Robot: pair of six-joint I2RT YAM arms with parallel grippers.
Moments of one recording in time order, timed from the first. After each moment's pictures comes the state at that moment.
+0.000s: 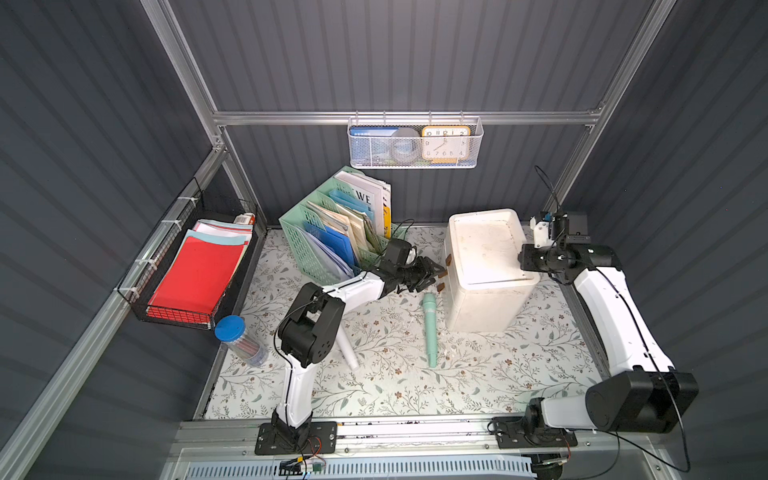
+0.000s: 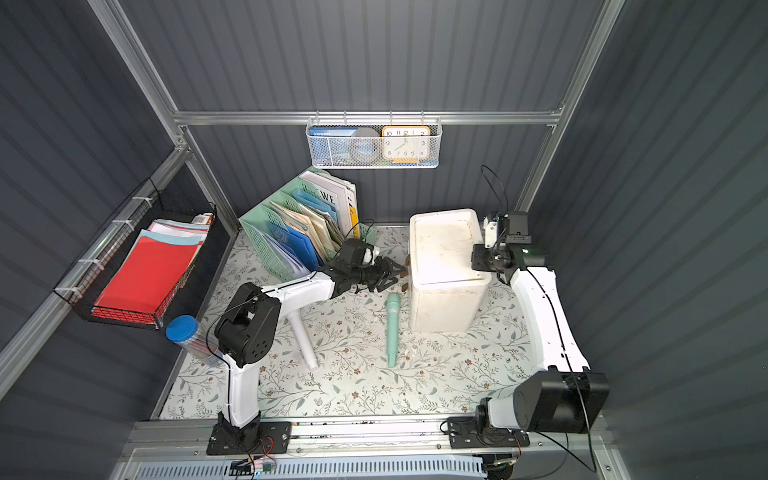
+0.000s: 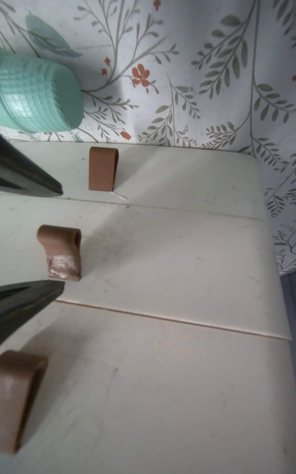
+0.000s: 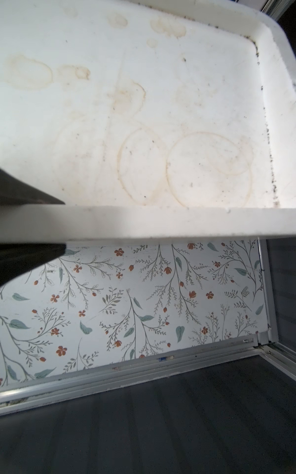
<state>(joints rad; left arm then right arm) -0.58 2.07 1.44 0.08 0.57 -1.17 -0.06 1.39 1.43 -0.89 -0.10 0.06</state>
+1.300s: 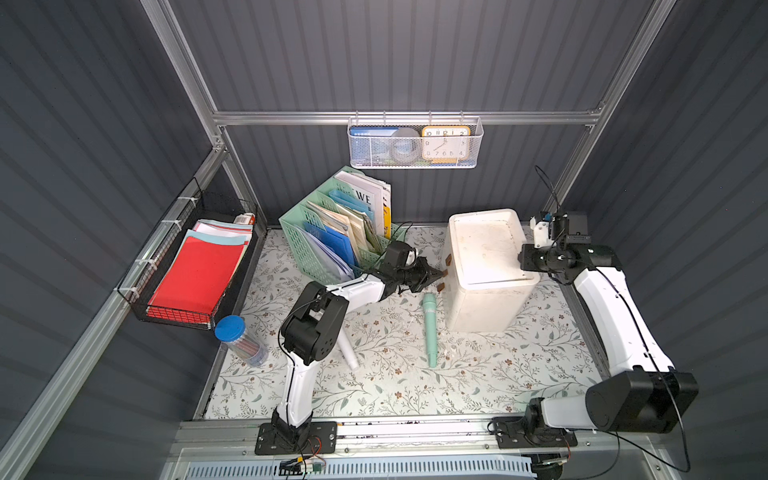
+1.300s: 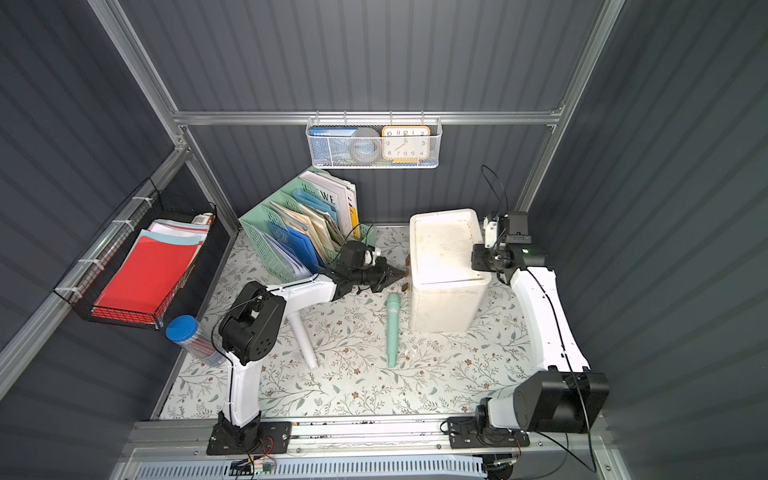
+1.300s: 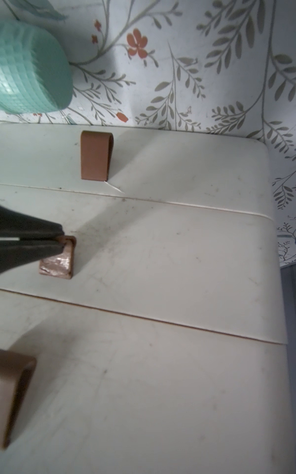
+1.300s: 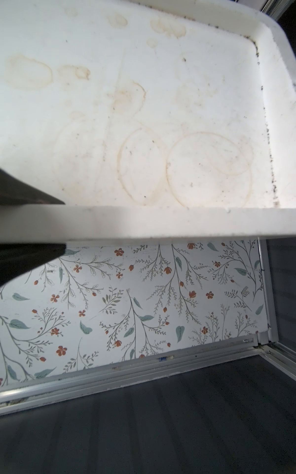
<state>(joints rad) -0.57 2.08 1.41 0.20 0.61 -1.25 -0.06 1.39 1.43 -0.89 -0.10 0.06</state>
